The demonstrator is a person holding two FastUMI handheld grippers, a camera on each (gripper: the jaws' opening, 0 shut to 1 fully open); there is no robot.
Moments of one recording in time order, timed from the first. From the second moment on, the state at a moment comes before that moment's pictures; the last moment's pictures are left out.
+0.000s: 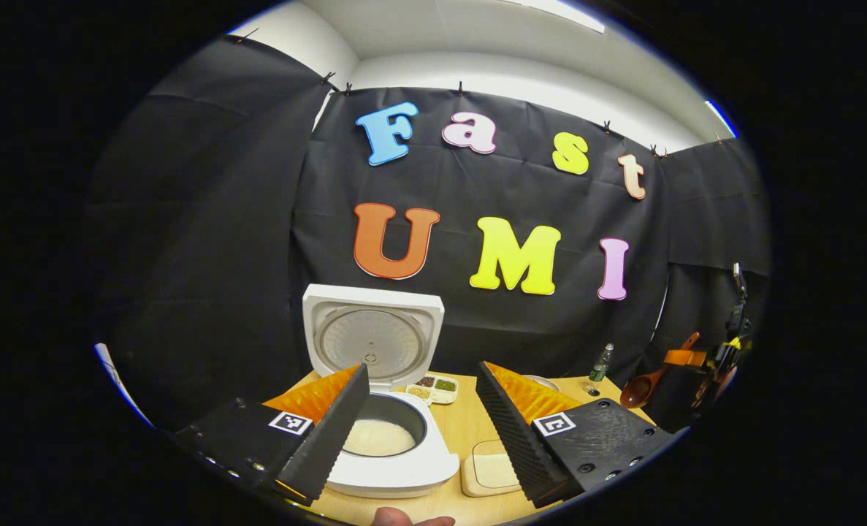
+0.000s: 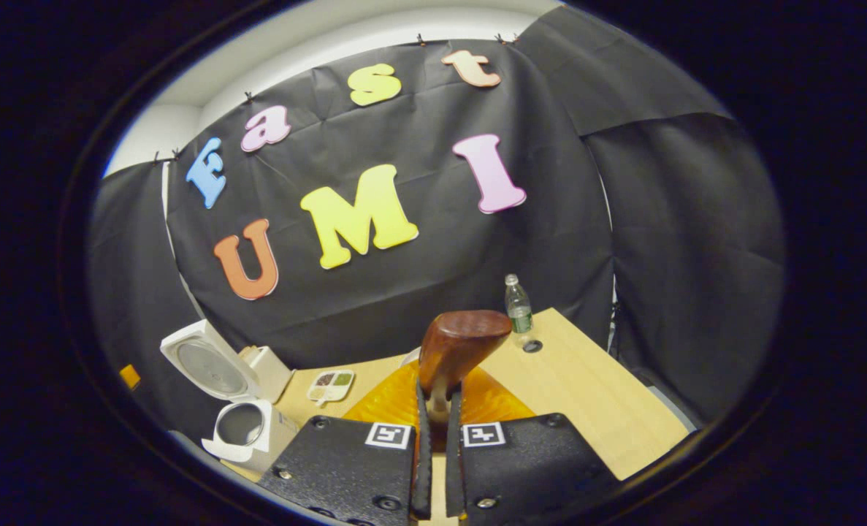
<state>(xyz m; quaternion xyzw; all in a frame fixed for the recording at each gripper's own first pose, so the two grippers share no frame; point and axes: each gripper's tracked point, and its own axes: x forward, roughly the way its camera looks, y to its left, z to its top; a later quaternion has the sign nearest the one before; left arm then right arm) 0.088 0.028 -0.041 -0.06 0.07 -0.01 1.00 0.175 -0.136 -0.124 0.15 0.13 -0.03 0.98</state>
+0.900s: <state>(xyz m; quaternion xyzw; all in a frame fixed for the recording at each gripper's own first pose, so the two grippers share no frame) 0.101 -0.028 -0.045 -0.02 0.12 0.01 0.99 0.205 -0.159 -0.290 0.17 0.23 -0.04 0.96</state>
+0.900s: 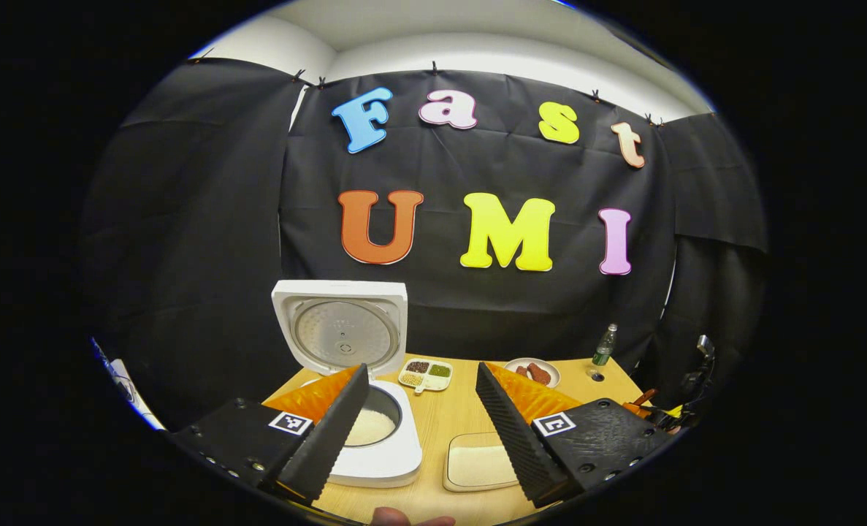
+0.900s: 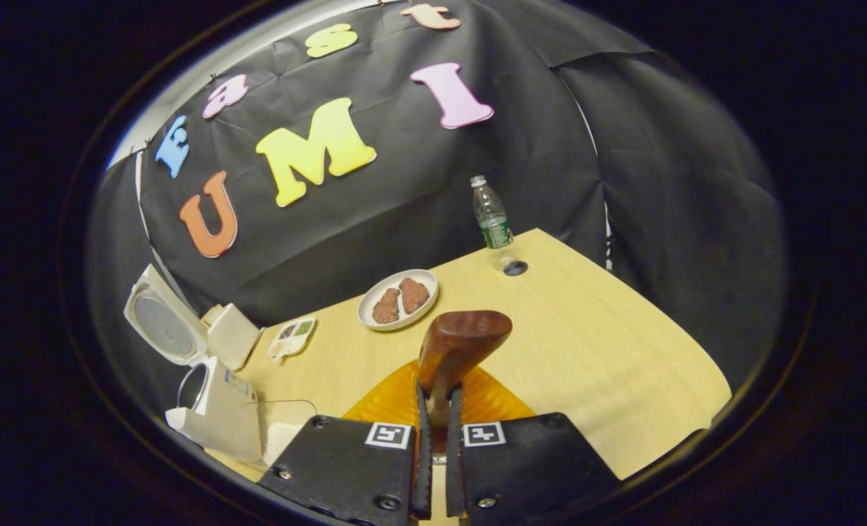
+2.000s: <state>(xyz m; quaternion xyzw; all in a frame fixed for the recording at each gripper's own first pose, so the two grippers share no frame) 0.120 -0.044 -0.034 -0.04 0.10 -0.01 0.99 0.190 -0.197 -0.262 0.15 0.21 -0.08 0.96</state>
